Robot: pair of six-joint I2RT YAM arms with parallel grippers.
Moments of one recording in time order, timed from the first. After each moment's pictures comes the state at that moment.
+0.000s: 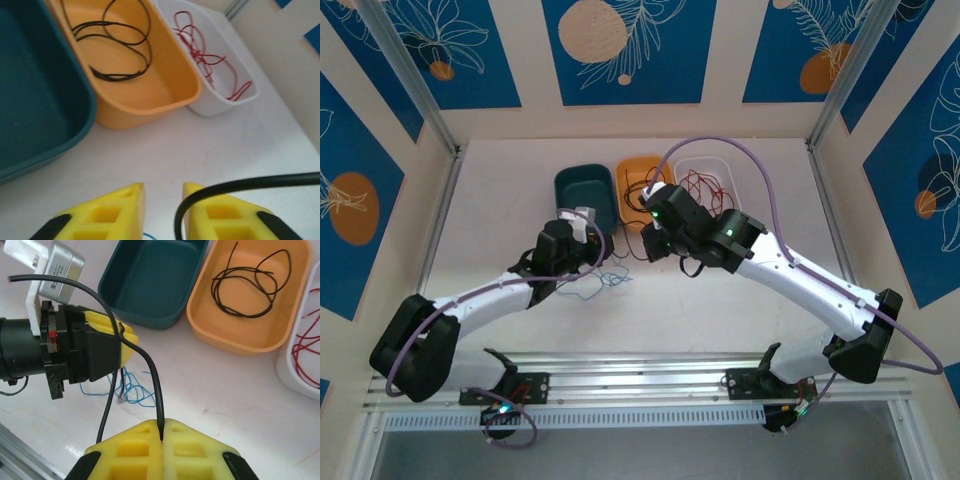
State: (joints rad) left arm -0.57 1.32 0.59 0.29 0.16 -0.52; right arm 0.94 1.36 1.46 -0.94 0.25 0.37
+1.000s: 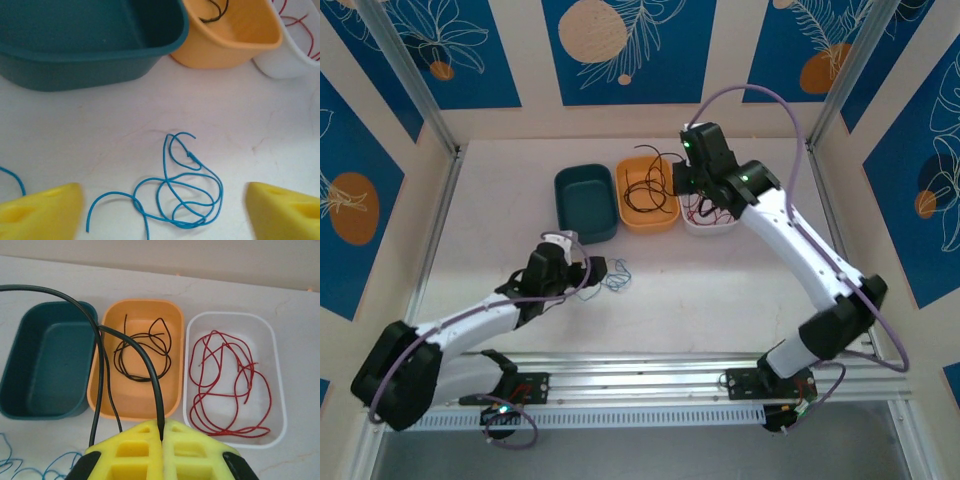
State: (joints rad) left arm -0.57 1.13 0.43 0.11 0.04 -0.57; right arm 0.58 1.55 1.68 -0.87 0.28 0.30
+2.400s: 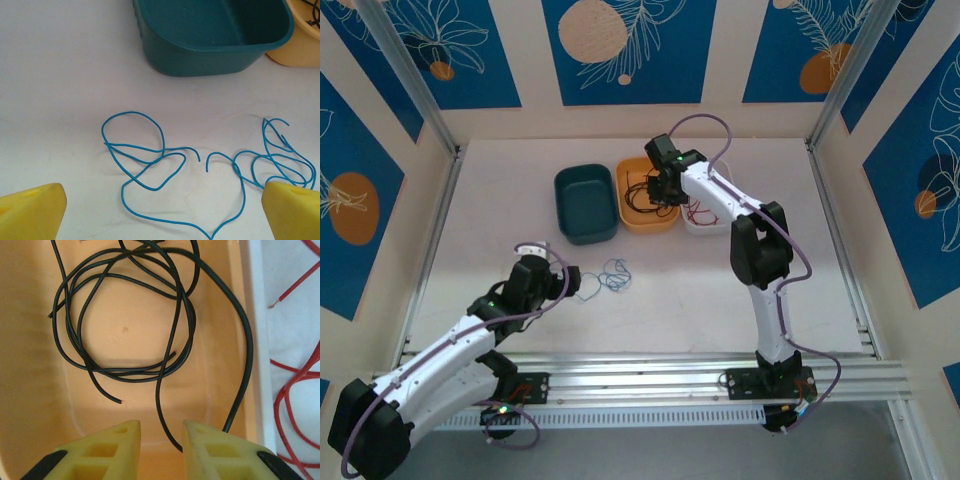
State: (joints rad) left arm -0.57 0.83 0.43 -0.34 -0.26 -0.53; right arm 0.50 2.16 1.90 -0.90 0.09 0.51
